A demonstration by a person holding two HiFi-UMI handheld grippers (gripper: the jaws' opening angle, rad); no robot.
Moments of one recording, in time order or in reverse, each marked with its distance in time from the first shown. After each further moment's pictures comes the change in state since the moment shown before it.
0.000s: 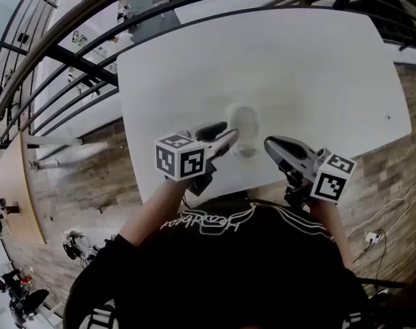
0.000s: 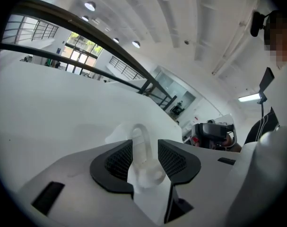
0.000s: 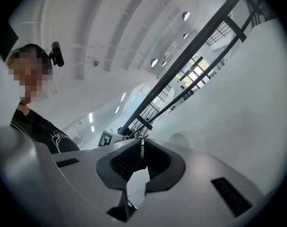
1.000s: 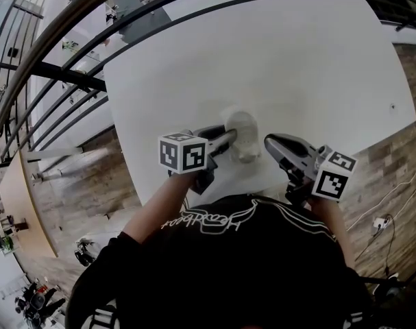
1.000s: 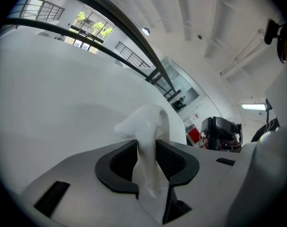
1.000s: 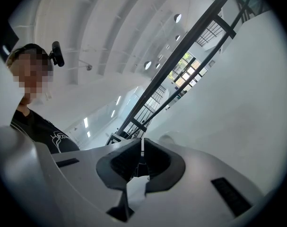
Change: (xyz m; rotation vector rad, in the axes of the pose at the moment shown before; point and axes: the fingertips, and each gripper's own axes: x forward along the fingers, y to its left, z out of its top) left arm 0.036 0.046 -0.031 -0.120 0.131 -0.025; right arm 0.013 -0.033 -0.006 0.056 -0.037 -0.049
